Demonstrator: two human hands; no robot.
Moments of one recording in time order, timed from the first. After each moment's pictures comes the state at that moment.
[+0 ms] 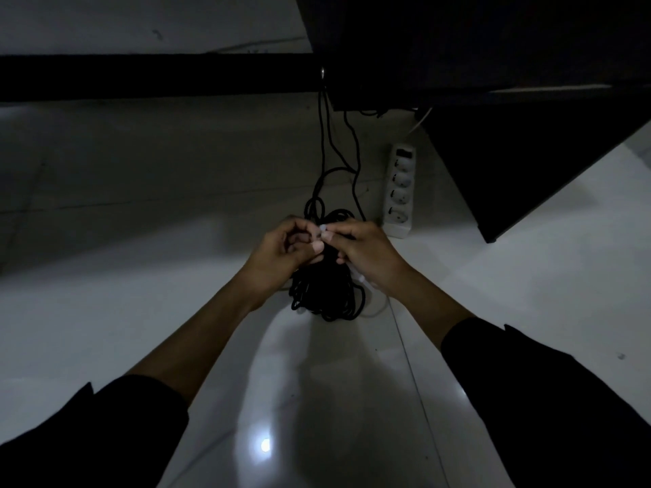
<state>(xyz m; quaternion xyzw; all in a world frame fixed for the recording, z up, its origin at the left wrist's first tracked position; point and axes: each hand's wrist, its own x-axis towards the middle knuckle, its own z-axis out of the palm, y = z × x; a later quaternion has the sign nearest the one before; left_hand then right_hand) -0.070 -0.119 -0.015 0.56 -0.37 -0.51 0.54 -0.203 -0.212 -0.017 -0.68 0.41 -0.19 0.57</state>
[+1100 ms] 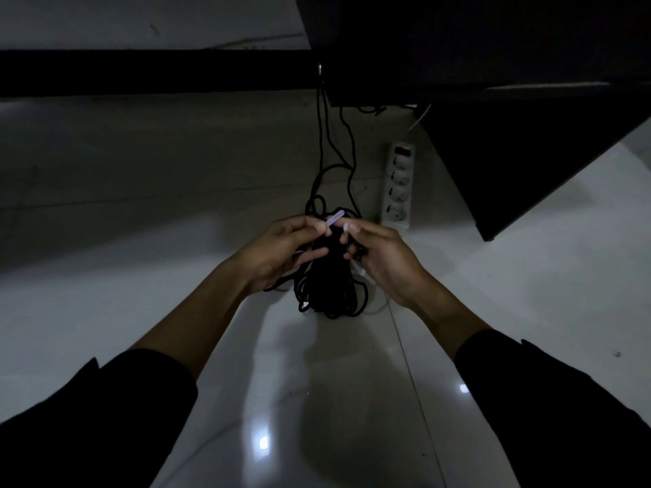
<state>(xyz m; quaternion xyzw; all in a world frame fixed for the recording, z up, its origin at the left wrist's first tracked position) -0.068 -0.135 -0.001 0.53 -0.29 -0.62 0.49 -0.235 -0.208 -0.011 -0.54 0.33 -0.25 0.73</state>
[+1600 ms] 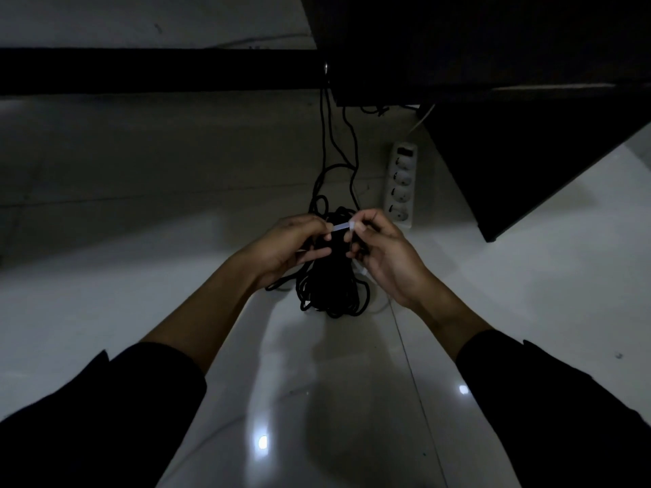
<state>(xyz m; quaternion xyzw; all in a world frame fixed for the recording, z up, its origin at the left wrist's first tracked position) -0.071 -0.140 0.008 0.57 -0.28 -0.61 0.47 -0.235 -0.205 -0.010 -0.52 0.30 -0.29 0.75</state>
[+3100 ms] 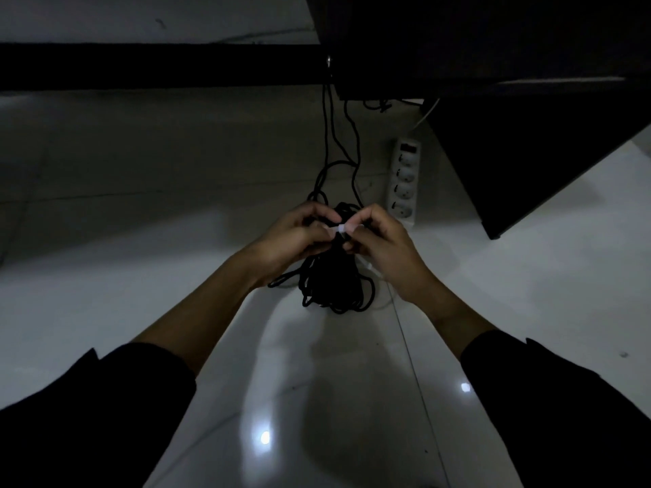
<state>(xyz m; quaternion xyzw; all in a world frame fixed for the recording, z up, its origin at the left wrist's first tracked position) -0.072 -0.136 0.009 0.58 -0.36 -0.56 0.47 -0.232 -0.202 -0.004 -0.65 0.36 -0.27 0.61</state>
